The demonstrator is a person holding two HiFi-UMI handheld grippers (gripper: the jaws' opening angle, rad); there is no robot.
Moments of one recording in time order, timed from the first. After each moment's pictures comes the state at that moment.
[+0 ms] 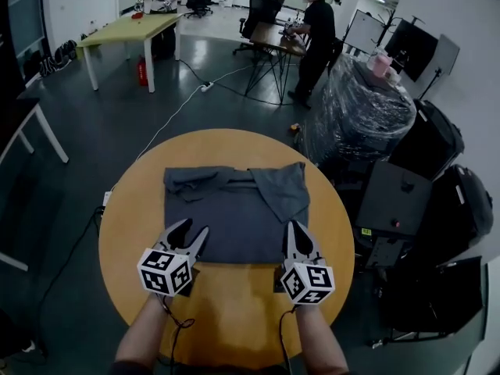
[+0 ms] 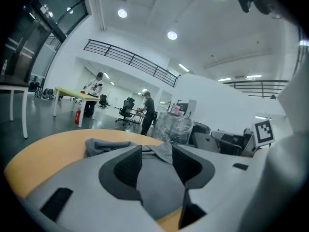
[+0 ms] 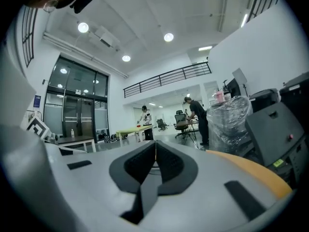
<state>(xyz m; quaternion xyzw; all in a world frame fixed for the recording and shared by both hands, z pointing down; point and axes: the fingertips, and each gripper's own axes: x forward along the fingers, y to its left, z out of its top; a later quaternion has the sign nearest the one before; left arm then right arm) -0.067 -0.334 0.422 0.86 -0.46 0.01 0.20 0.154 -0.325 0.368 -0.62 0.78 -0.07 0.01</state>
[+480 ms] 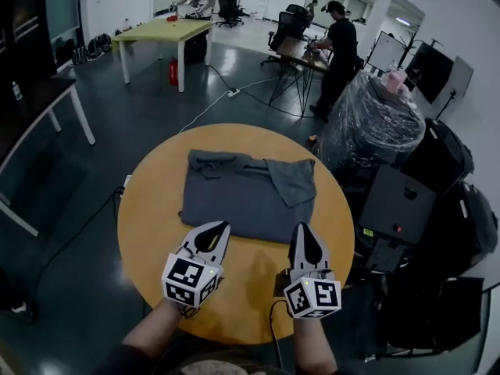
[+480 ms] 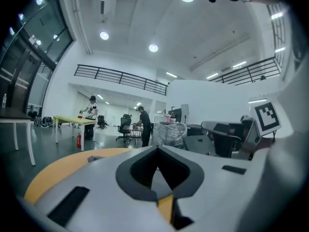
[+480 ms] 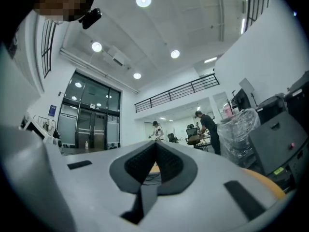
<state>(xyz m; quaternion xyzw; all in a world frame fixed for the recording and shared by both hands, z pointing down) -0.024 -0.195 0.346 0.87 -0.48 0.00 0.08 0.132 -0.194 0.290 -0.57 0.81 -0.01 0.09</state>
